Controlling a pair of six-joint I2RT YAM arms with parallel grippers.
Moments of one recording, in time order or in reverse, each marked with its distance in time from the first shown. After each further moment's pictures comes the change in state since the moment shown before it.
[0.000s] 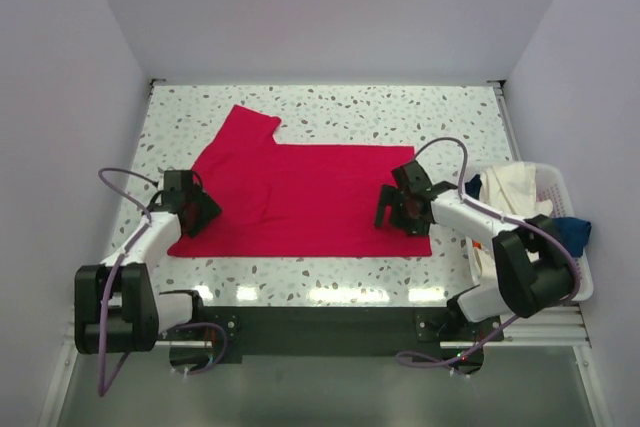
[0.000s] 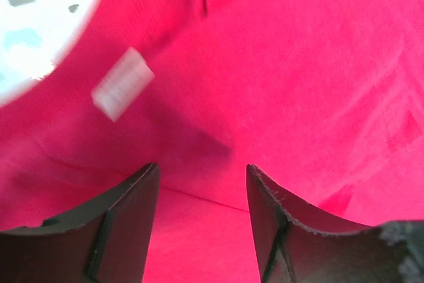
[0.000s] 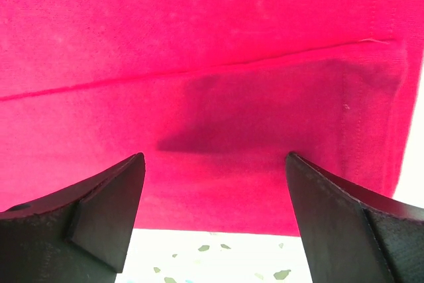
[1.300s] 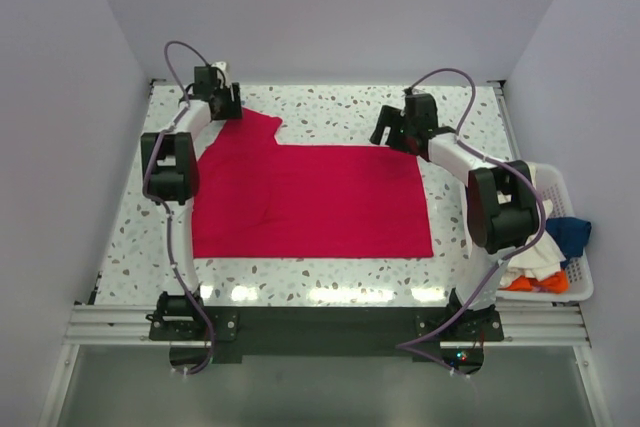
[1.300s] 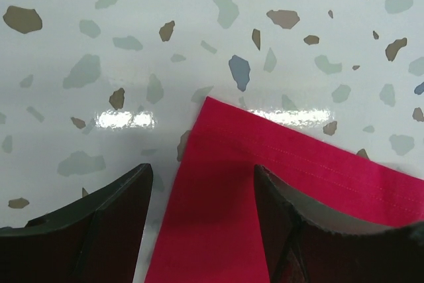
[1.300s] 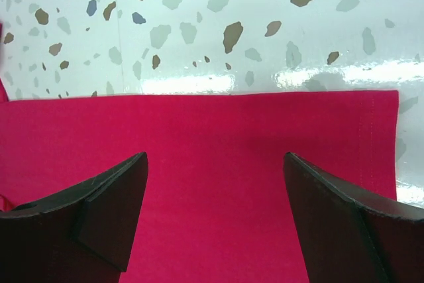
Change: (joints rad) left arm -0.040 1.205 1.431 0.028 0.154 0.617; right arm -0.212 0.395 0.509 0.340 -0.115 -0.201
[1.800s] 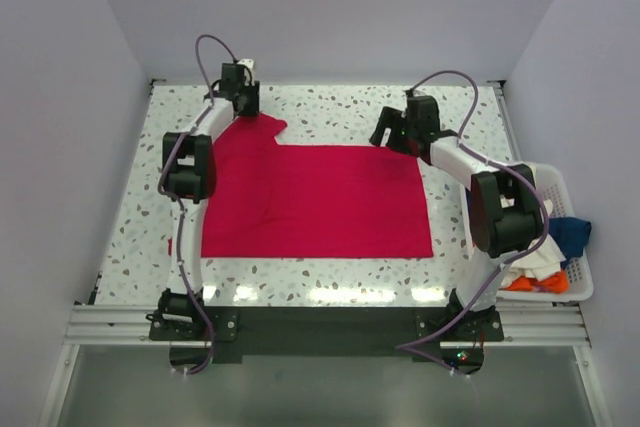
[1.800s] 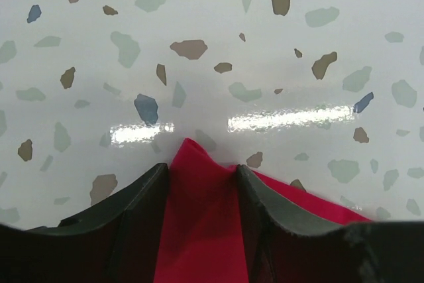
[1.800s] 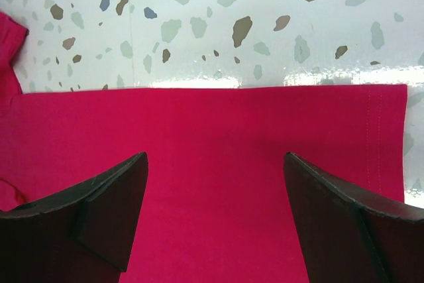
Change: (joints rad) left arm -0.106 0.105 0.169 -0.041 -0.077 0.053; right arm -0.001 -0.030 -0.042 0.035 -0.028 0.008
